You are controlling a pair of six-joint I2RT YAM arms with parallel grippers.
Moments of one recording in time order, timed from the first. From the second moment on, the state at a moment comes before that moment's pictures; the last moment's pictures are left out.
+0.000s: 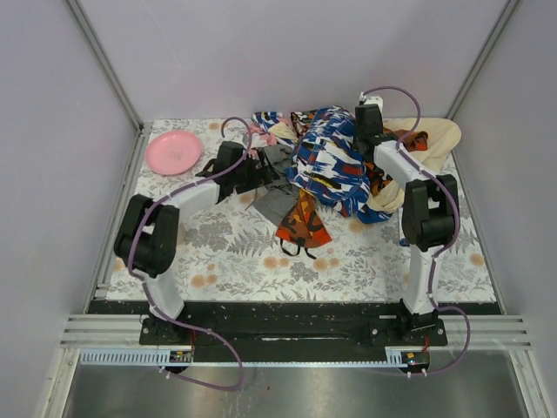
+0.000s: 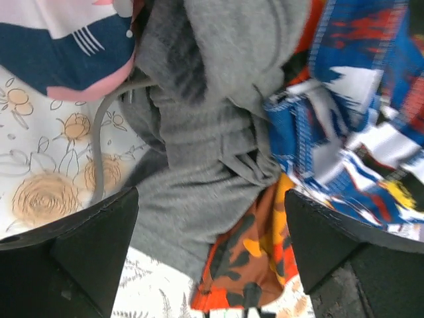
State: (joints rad) left arm -0.37 1.74 1.13 -0.01 0.20 -0.65; right arm 0.23 2.06 1.67 -0.24 0.36 0.13
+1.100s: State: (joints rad) left arm -0.44 1.91 1.32 -0.11 0.30 -0.56; right arm 0.17 2.05 1.61 -0.19 0.27 0.23
